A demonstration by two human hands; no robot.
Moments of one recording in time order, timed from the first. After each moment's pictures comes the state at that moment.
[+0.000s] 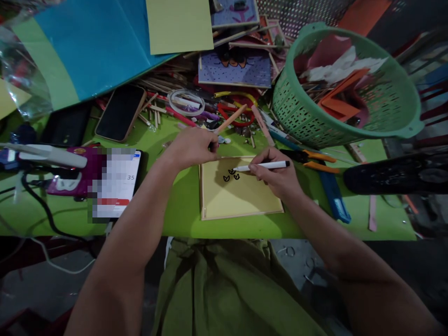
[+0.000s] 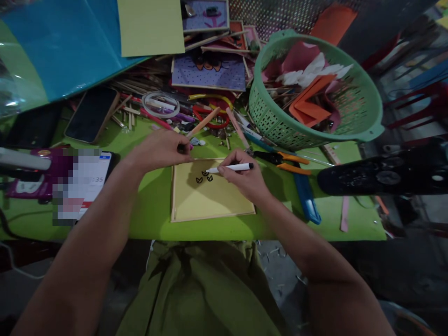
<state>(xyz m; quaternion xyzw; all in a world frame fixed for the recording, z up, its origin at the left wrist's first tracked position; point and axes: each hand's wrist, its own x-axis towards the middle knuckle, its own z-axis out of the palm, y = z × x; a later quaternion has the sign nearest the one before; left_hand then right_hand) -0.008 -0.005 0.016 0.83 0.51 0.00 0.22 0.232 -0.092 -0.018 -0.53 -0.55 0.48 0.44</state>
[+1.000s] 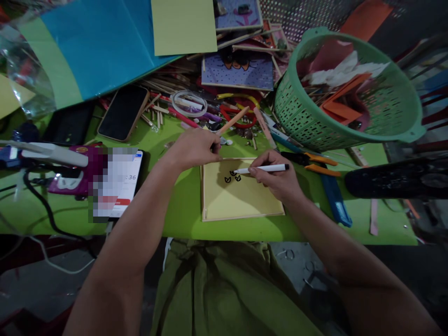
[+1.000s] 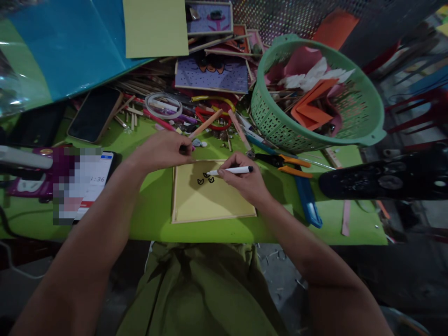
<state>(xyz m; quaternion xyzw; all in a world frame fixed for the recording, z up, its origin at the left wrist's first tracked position) -0.007 -0.007 0.020 0.84 0.51 -0.01 0.21 0.228 -0.092 -0.016 -0.52 -0.55 0.49 0.44</state>
